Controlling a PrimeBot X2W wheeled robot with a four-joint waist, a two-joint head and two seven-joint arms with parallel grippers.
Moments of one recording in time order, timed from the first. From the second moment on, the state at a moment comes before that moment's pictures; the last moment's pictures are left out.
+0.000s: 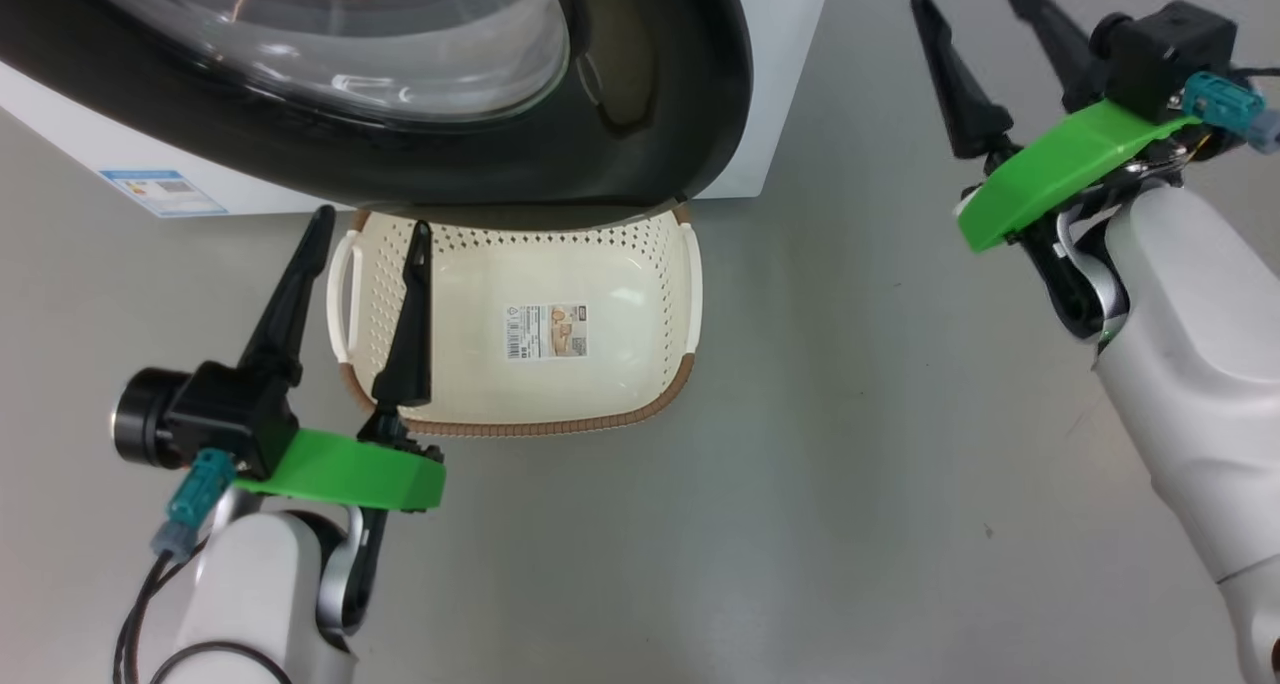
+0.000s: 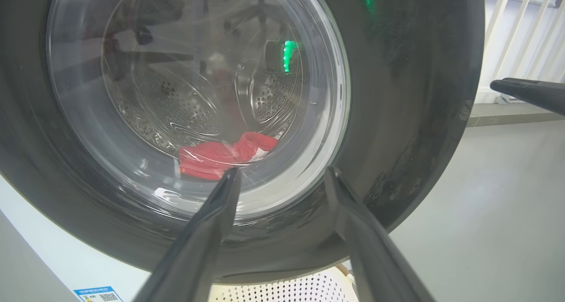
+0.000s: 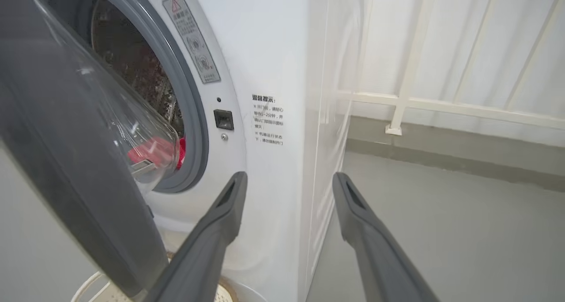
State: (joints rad) left arm -0.45 0.03 -0.07 0.23 -0.13 -0.10 -0.25; right arm -0.94 -0.24 0.44 0.75 0.59 0.12 -0.25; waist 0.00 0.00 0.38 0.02
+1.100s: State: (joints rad) left arm -0.45 0.03 -0.06 0.19 -0.14 -0.11 -0.25; right arm -0.38 -0.06 0.07 0.06 0.07 0.12 -0.26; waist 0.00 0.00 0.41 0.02
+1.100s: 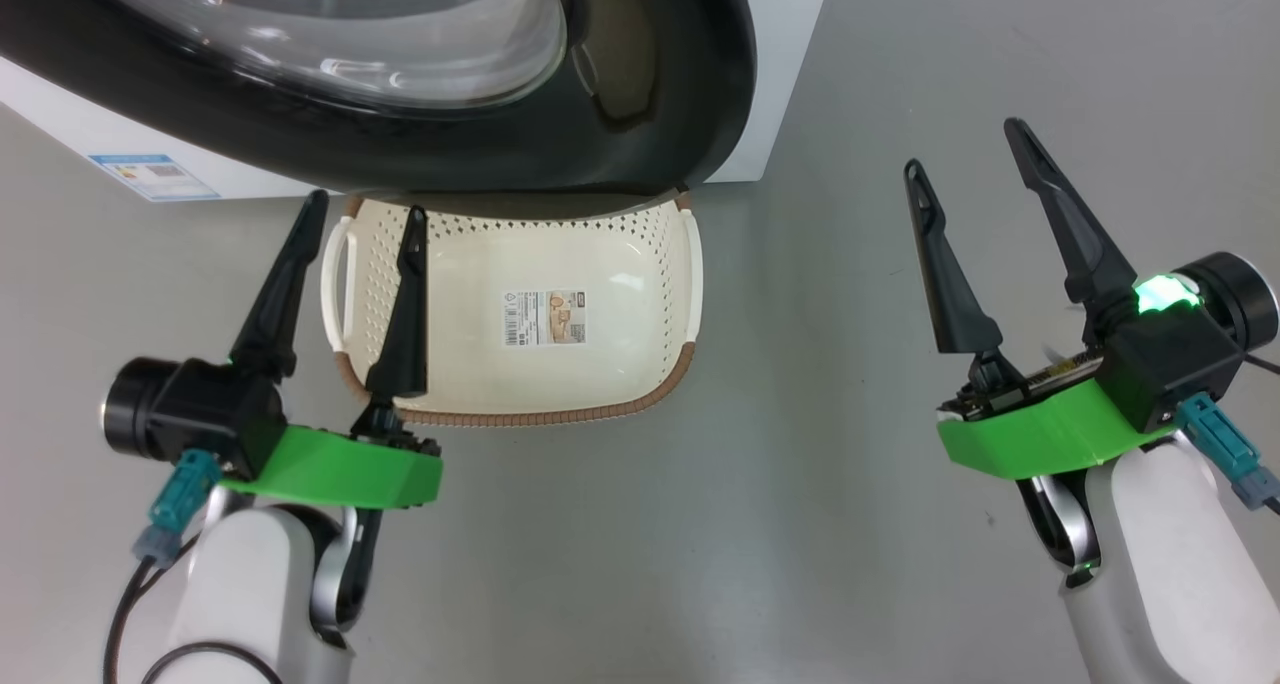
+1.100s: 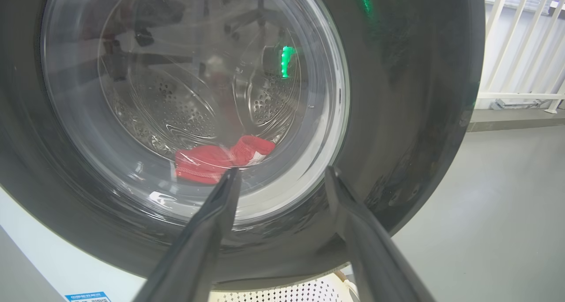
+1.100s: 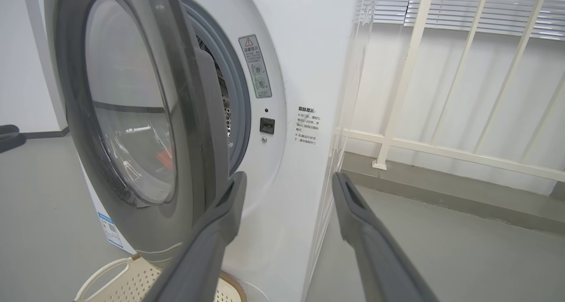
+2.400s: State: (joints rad) left arm -0.45 0.03 -0.06 0.19 -0.13 -0.11 -0.25; right arm -0.33 -0.06 0.08 0.07 0.10 0.12 -0.26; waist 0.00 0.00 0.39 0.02
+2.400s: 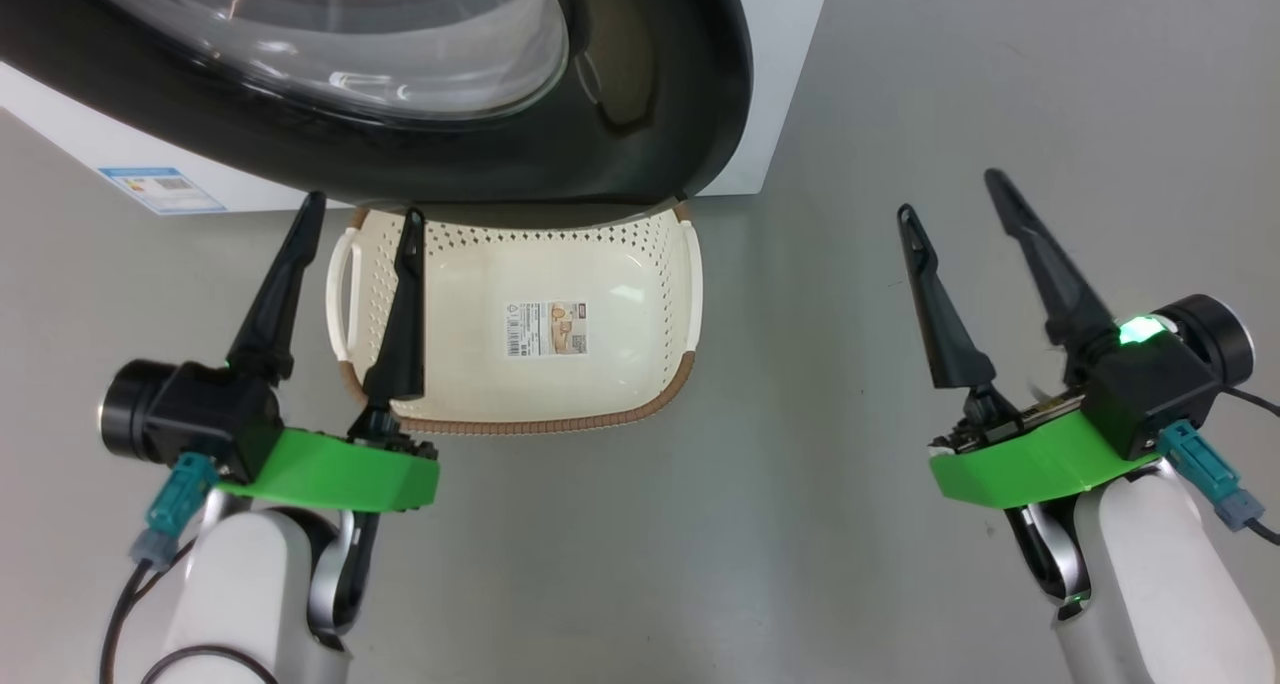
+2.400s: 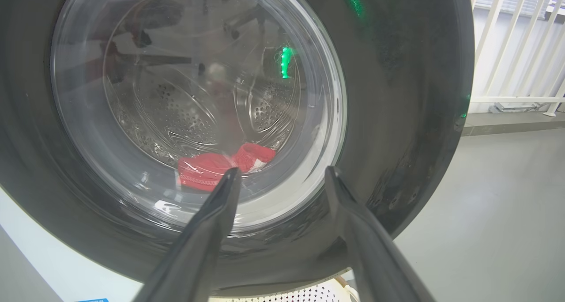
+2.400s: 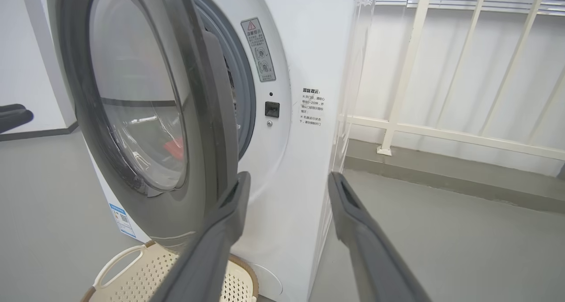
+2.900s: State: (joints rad) left arm -0.44 0.03 -0.06 0.18 -0.13 -0.11 -0.25; right arm -0.41 -0.06 0.14 0.18 0.35 0.12 -0.26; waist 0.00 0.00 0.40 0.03
